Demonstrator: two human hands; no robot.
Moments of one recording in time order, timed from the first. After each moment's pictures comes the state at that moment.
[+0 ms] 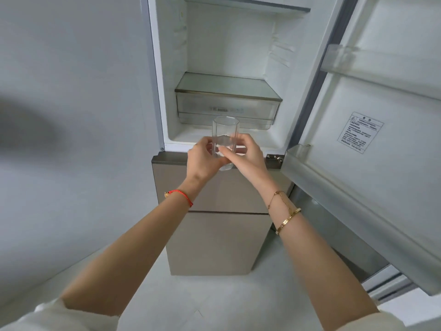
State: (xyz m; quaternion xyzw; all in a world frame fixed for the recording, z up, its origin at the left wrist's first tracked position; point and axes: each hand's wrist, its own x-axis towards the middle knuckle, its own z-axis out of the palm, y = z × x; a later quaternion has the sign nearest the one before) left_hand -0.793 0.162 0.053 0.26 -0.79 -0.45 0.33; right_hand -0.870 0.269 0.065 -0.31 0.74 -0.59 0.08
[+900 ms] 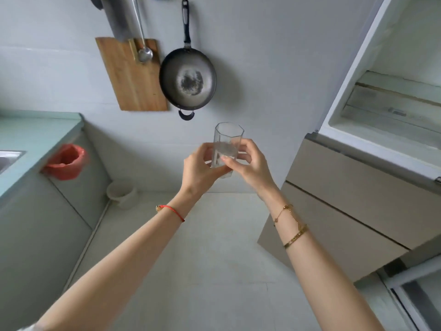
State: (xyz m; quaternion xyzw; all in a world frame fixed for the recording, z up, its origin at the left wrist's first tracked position) left_hand -0.360 0.212 0.019 0.48 -0.66 -0.35 0.47; right_hand -0.507 0.240 0.031 -0.56 0.54 -0.53 0.32
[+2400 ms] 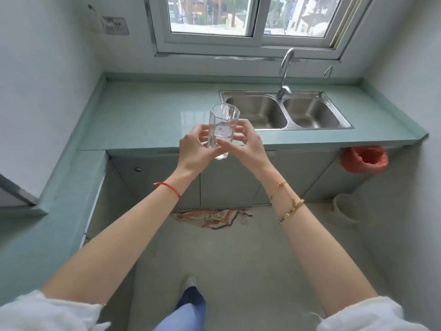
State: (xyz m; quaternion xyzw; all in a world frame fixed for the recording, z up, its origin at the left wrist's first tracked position) left_hand 0.129 0.508 -0.030 0.79 -0.16 0.05 0.59; right_hand 0.094 0.361 -0.021 -0.79 0.04 -0.13 0.59
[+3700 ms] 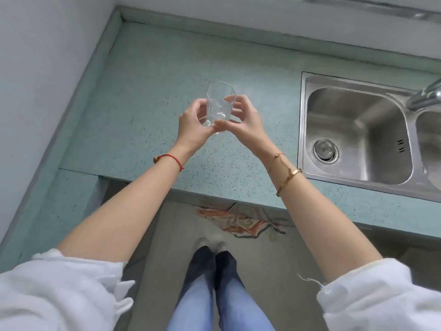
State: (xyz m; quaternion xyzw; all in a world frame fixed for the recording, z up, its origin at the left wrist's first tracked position) left_hand 0.592 0.547 -0.198 0.81 0.03 0.00 0.58; right_hand 0.591 0.395 -0.173 -0.78 0.00 0.07 0.62
